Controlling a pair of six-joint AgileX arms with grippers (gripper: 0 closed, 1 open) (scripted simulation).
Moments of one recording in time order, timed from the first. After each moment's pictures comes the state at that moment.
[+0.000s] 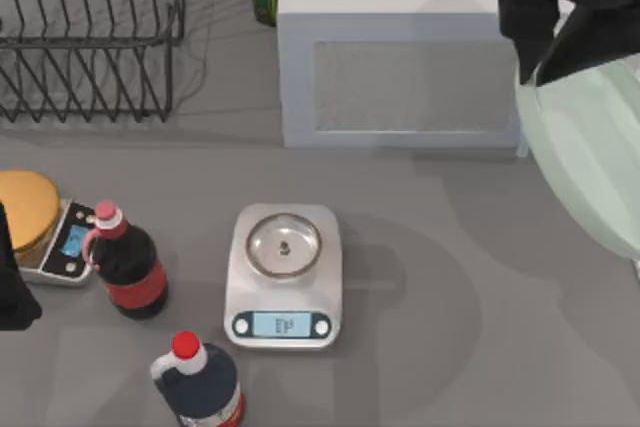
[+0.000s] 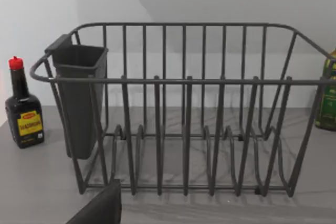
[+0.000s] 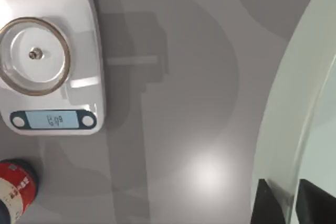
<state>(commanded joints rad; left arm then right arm) 0.00 0.00 0.00 0.00 0.00 0.00 0.54 1.90 2.22 -1.72 0.01 0.63</state>
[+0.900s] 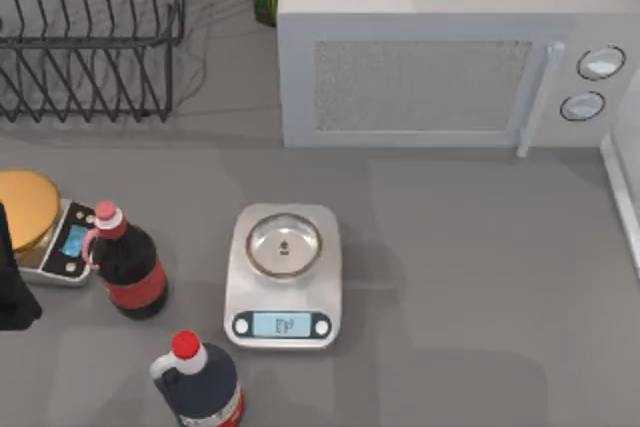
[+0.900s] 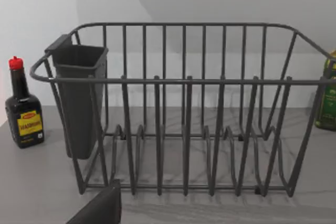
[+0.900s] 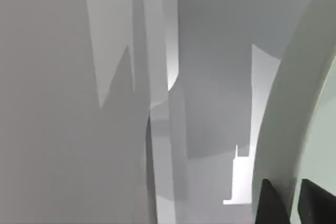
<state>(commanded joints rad) 0.00 0.00 0.00 0.00 0.00 0.00 -0.07 2.64 2.89 -1.75 0.00 0.01</state>
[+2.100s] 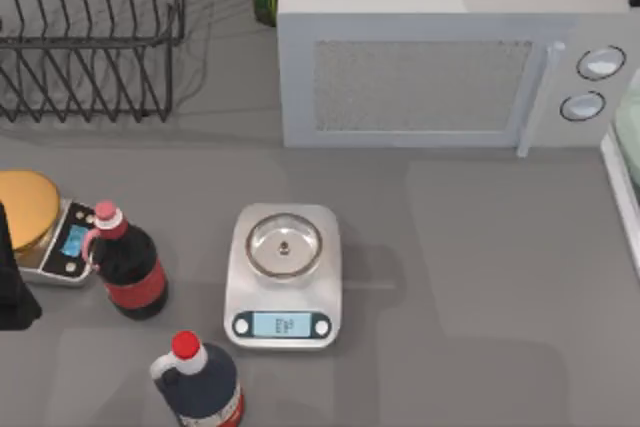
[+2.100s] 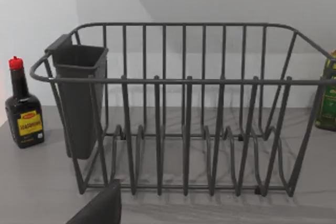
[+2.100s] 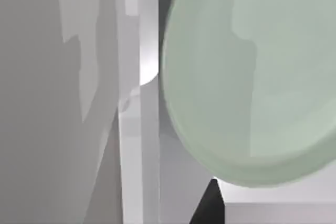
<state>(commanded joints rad) 0.00 0.00 0.00 0.00 0.00 0.00 -0.08 2.71 2.90 -1.76 0.01 -0.06</state>
